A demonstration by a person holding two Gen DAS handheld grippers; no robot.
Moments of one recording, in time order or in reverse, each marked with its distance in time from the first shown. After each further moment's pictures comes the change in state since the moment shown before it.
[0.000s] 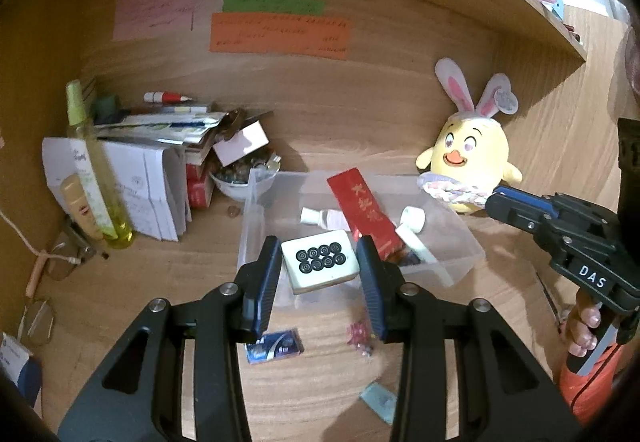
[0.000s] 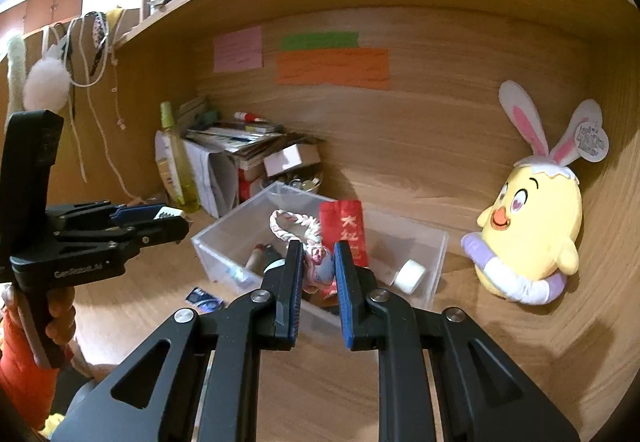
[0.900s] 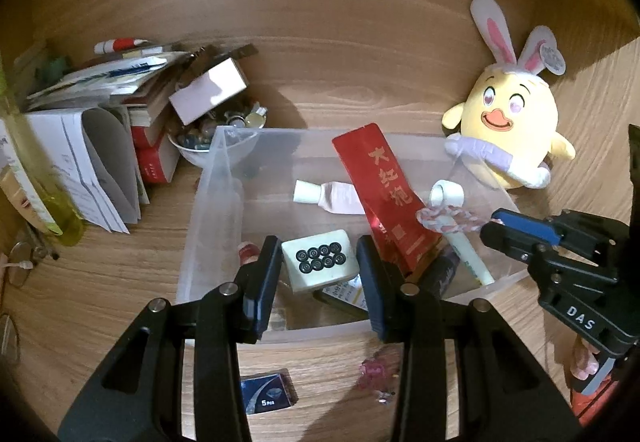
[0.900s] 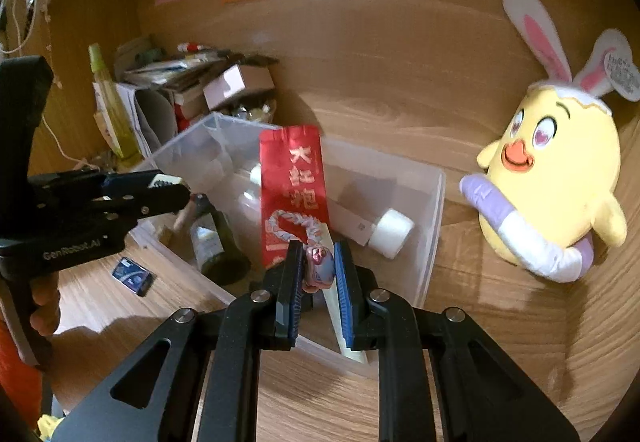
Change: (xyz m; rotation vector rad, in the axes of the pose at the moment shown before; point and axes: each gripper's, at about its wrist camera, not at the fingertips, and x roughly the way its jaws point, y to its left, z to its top) left arm 0.107 -0.001 0.002 -0.002 0.184 0.003; right arm 0.090 -0.035 -0.026 0.044 0.240 -0.069
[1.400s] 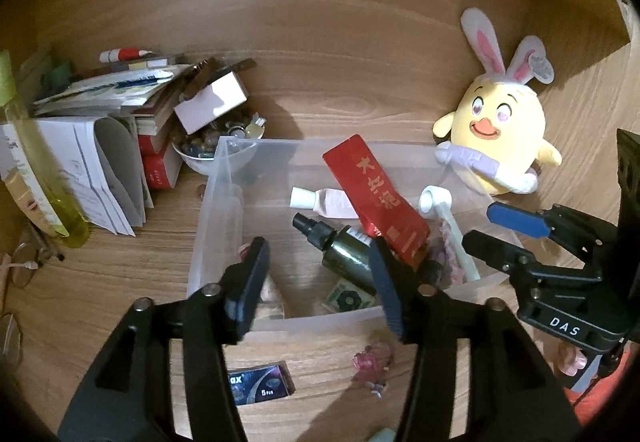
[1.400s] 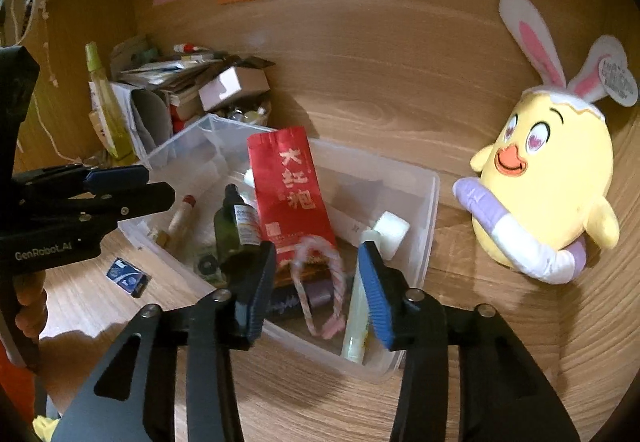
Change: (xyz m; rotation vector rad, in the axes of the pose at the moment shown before) left arm -0.022 -0.001 0.001 -0.007 -0.035 -0.015; right arm -0.007 0.003 0.003 -0.018 -0.029 -0.020
